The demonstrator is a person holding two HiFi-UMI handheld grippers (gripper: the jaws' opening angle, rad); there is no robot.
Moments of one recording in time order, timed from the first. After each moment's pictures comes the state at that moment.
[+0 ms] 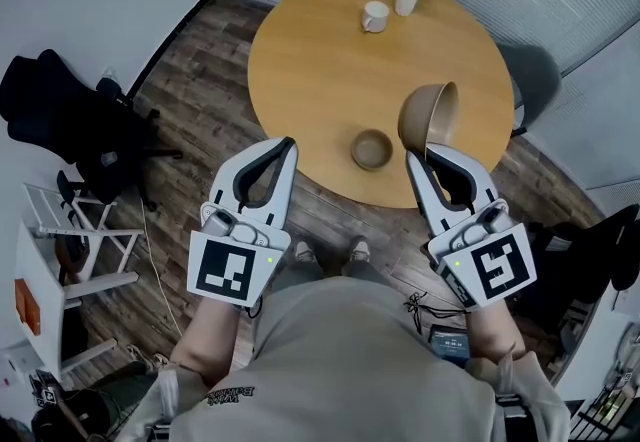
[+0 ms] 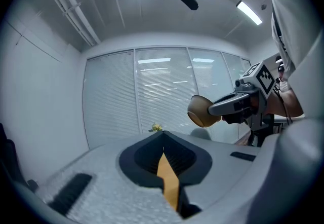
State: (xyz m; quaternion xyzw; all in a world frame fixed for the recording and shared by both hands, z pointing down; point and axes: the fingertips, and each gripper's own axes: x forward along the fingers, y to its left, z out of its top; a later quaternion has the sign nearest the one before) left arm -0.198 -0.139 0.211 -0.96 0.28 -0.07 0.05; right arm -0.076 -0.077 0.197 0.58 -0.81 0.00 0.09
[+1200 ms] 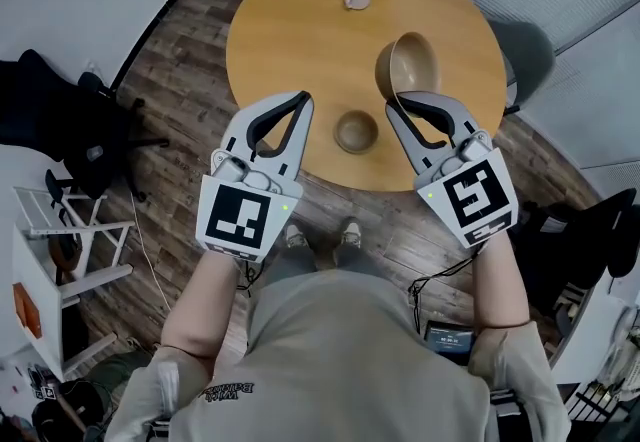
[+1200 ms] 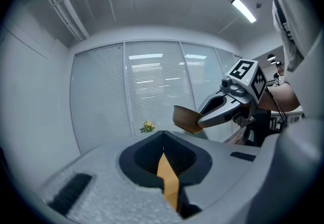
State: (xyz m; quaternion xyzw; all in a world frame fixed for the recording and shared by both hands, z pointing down) left arm -0.127 -0.165 0.239 -0.96 0.23 -0.09 0.09; right arm -0.044 -0.126 0.253 0.52 -0.81 -0.02 0.26
